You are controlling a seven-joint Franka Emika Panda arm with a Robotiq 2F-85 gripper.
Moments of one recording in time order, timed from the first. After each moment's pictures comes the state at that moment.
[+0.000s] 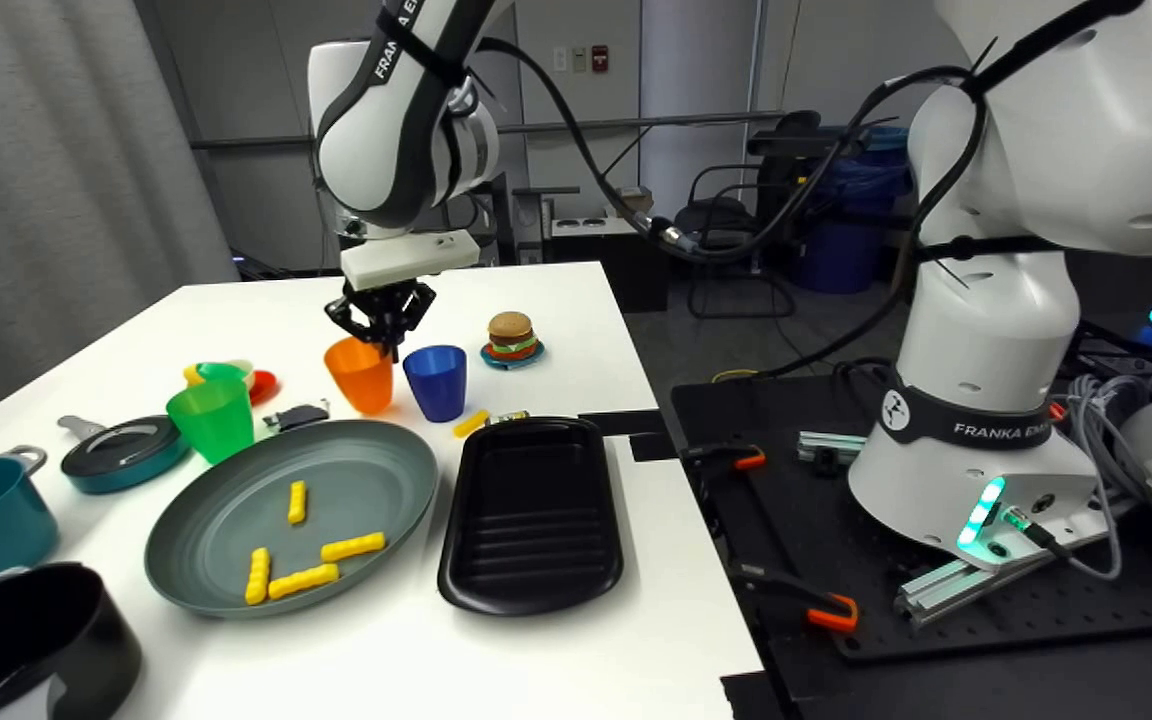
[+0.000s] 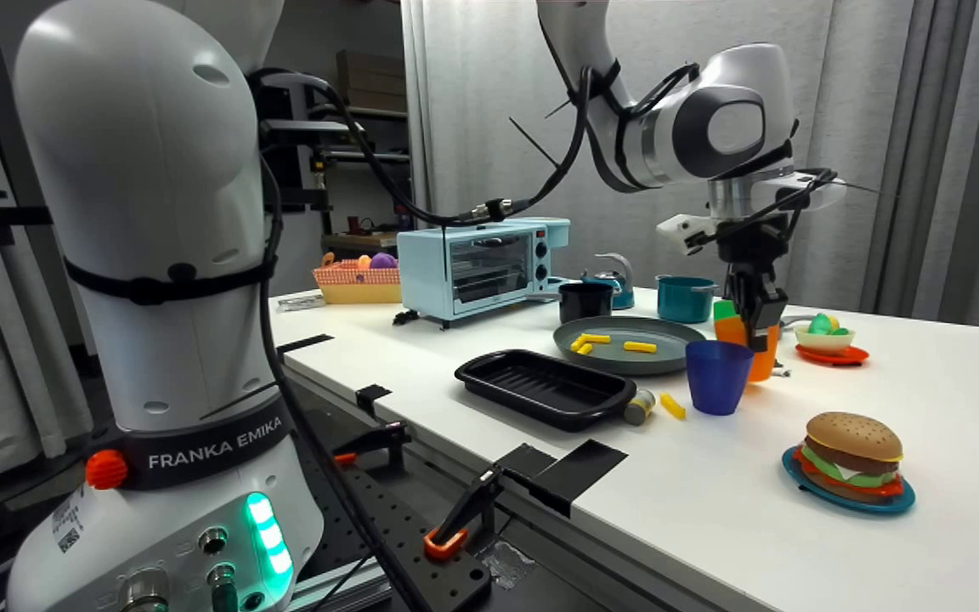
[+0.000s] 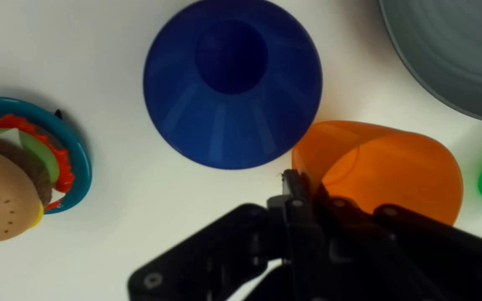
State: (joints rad) arm -0.14 0.38 -0.23 -2.11 0.06 2.67 0.54
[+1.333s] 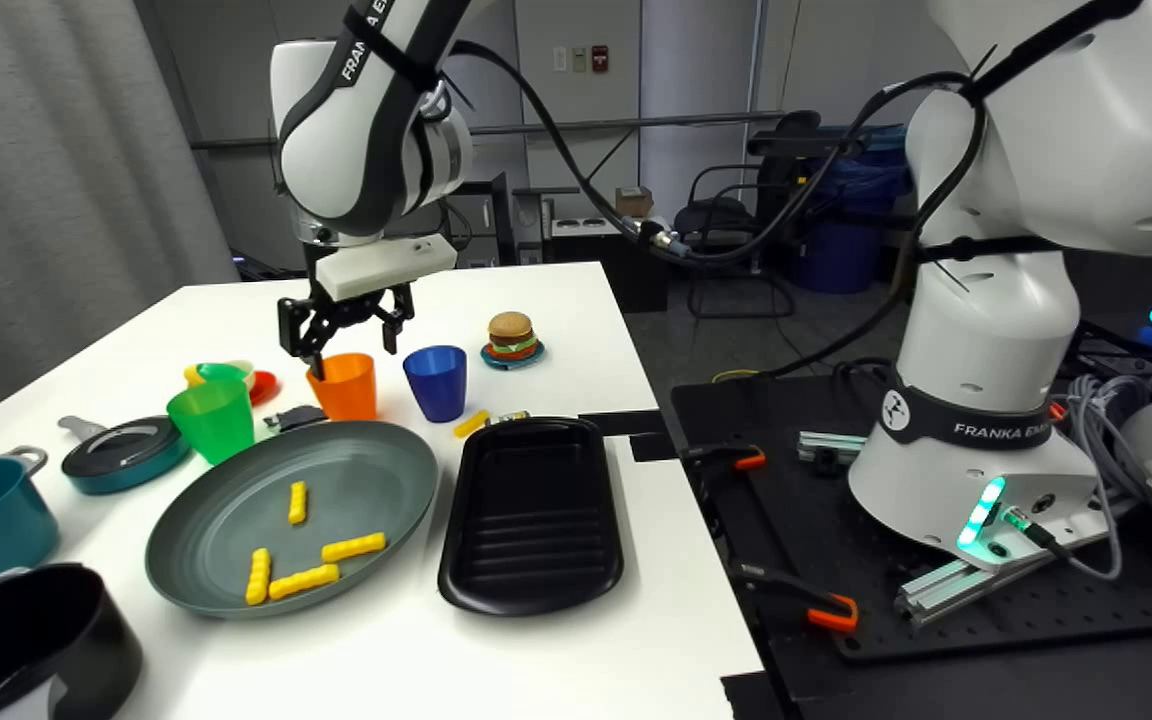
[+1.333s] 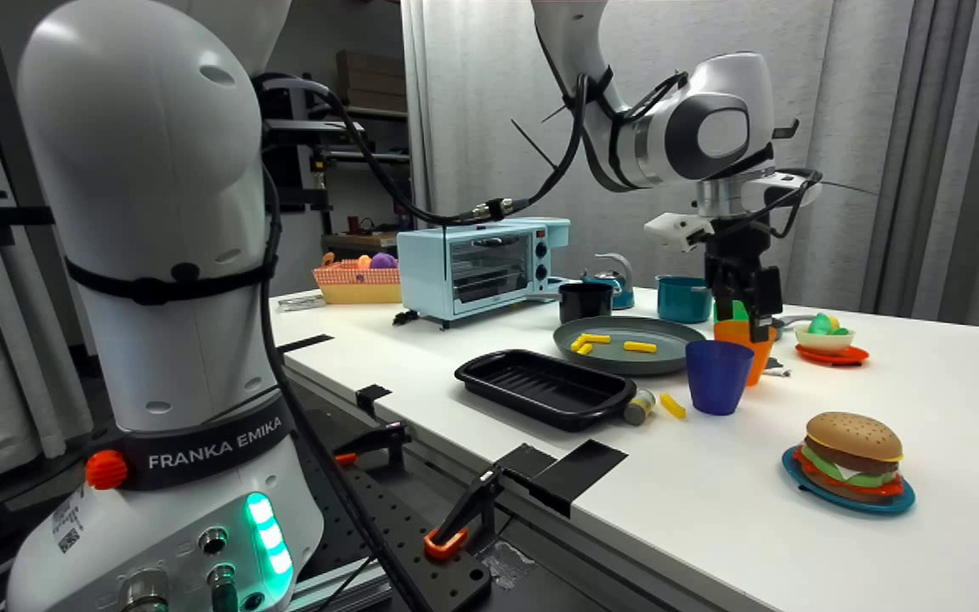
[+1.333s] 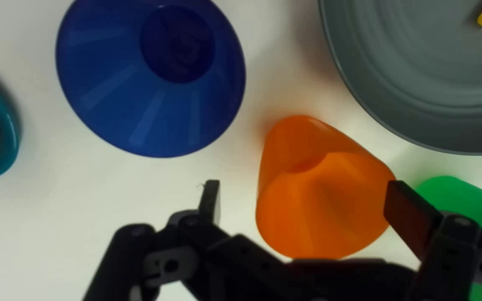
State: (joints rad) arm -0.11 0.41 -0.20 -2.06 0.07 2.66 0.43
